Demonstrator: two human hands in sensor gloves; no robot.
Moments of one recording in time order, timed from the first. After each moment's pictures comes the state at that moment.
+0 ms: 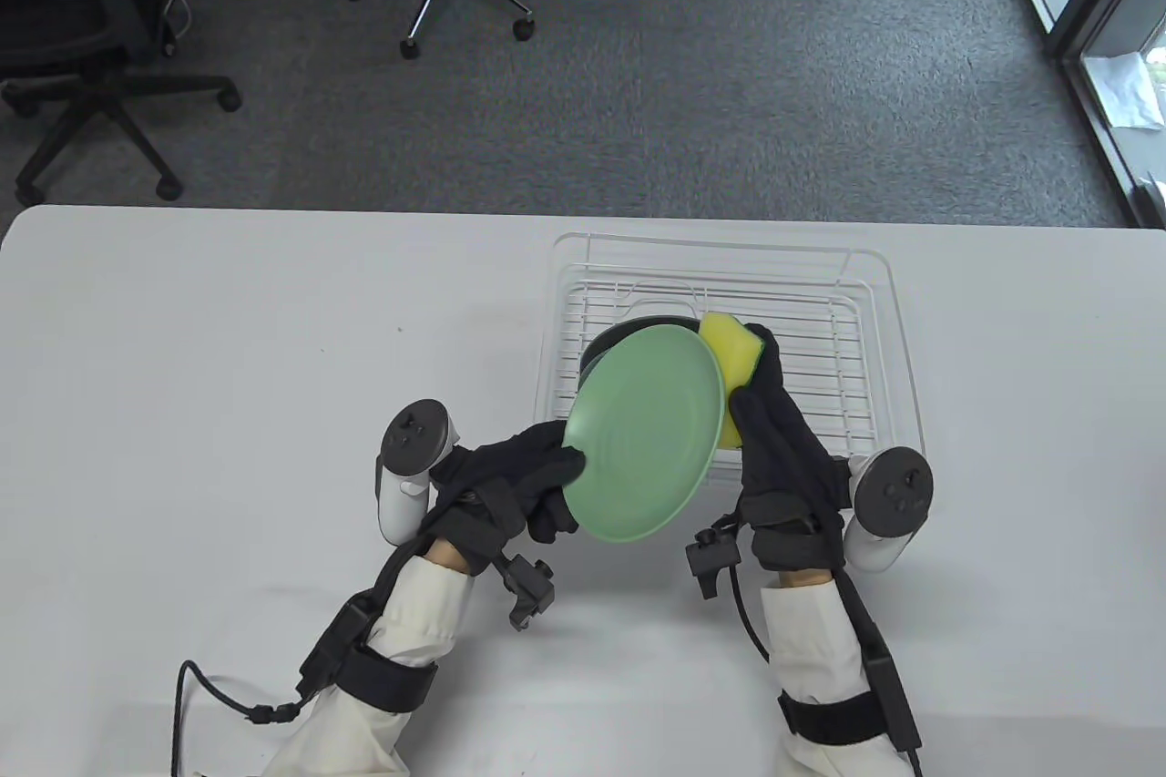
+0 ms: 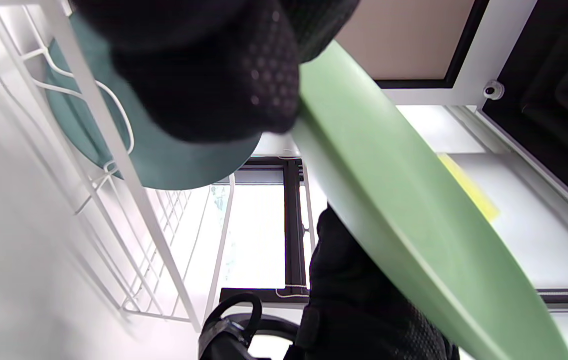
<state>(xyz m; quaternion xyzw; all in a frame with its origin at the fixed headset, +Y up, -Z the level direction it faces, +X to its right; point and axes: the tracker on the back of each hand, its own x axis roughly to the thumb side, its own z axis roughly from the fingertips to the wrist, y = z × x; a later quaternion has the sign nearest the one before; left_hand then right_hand) -0.128 -0.699 -0.300 -0.19 -0.17 0.67 0.70 0.171 -0.644 -0.270 0.15 -0.15 0.72 0.66</state>
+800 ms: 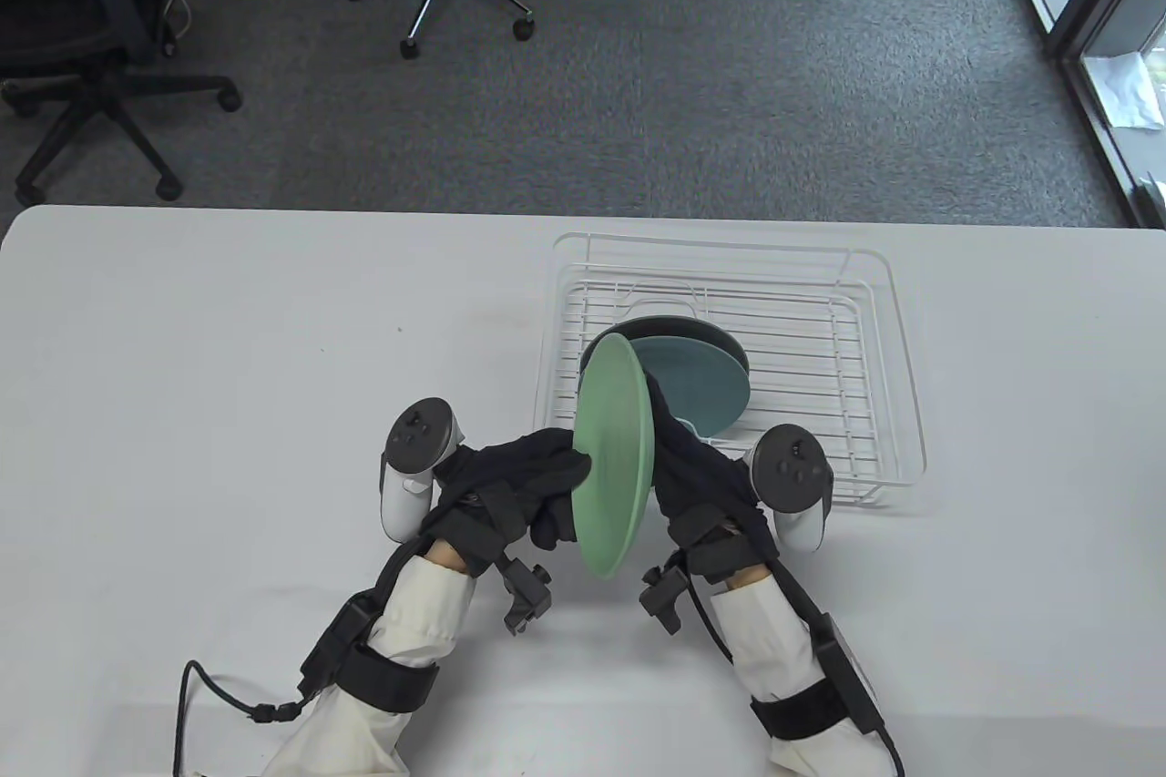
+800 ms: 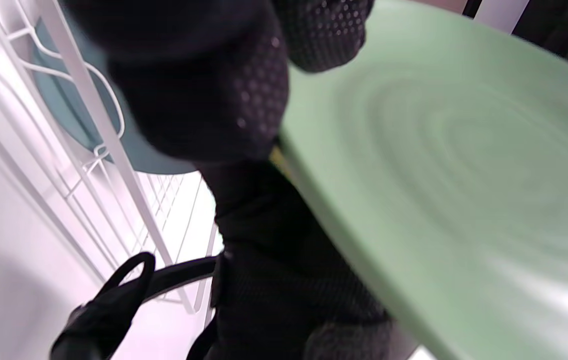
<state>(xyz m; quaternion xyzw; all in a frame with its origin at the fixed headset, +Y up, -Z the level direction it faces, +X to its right) -0.128 -0.696 -0.300 -0.19 -0.18 0.69 0.68 0.102 -0.671 -0.277 0.23 -0.01 0.78 0.59</state>
